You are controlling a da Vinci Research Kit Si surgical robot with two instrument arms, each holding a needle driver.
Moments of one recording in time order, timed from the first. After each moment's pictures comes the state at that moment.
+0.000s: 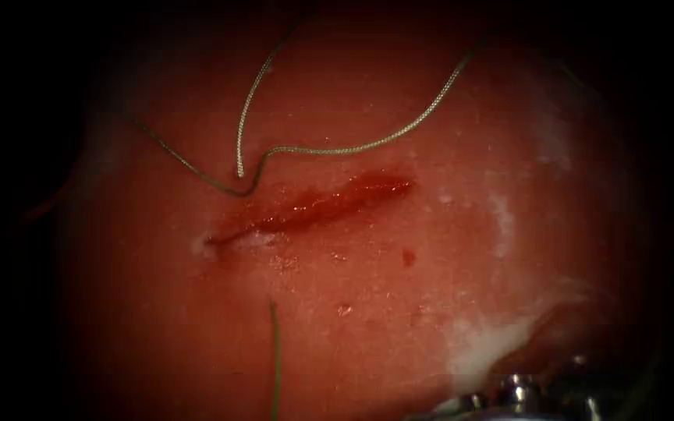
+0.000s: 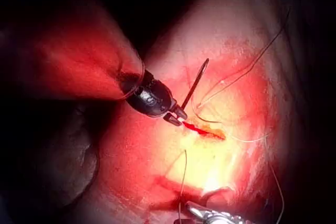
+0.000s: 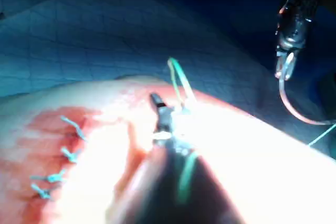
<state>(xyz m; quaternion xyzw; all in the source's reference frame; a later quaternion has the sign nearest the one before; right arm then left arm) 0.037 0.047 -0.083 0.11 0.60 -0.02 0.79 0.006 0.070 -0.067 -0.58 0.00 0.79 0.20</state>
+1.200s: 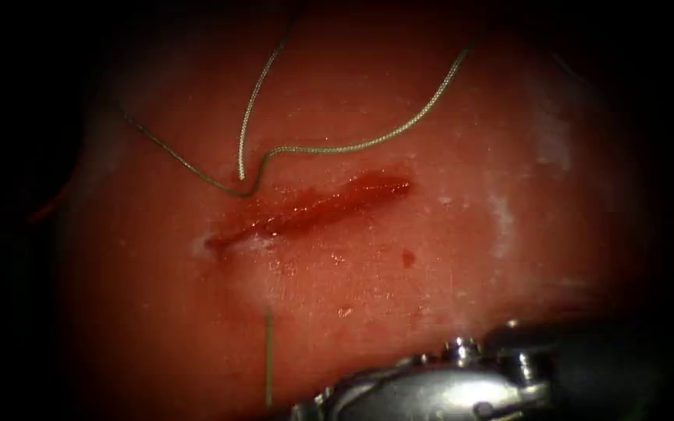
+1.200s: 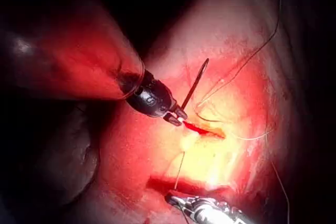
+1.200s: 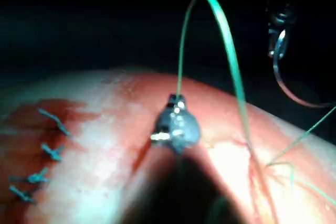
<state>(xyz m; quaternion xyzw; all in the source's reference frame) 0.040 0.043 -0.080 0.19 0.58 -0.09 0.79 0.006 0.070 -0.067 -0.58 -0.01 0.79 0.19</state>
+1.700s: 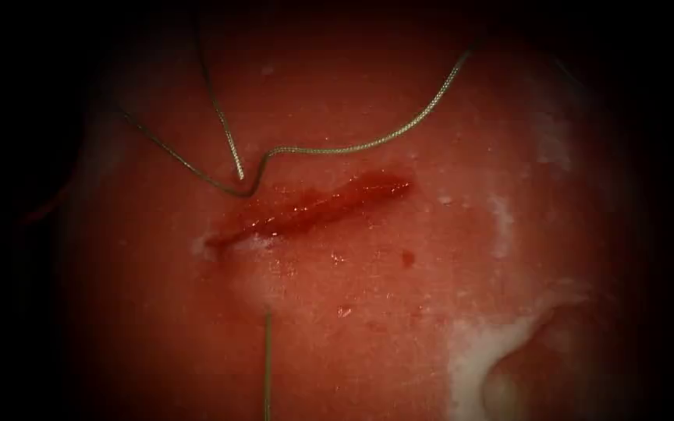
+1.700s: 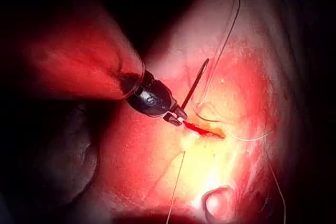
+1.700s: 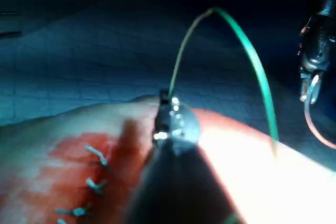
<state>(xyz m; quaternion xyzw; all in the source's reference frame) 0.040 0.039 -0.086 0.25 0.60 -0.15 0.75 0.006 0.070 -0.067 -0.58 -0.01 0.79 0.20</state>
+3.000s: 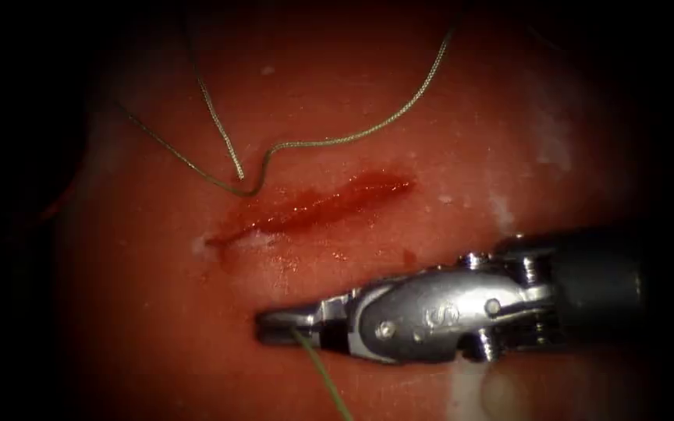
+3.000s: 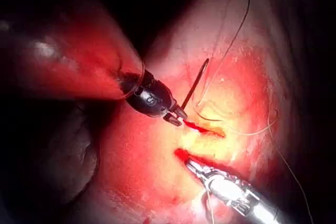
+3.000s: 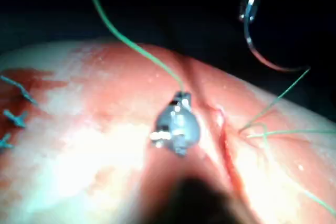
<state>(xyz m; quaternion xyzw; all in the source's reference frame) 0.039 0.050 -0.075 0.11 0.57 -0.01 0.81 0.005 0.070 -0.067 -0.58 -0.01 0.79 0.19</state>
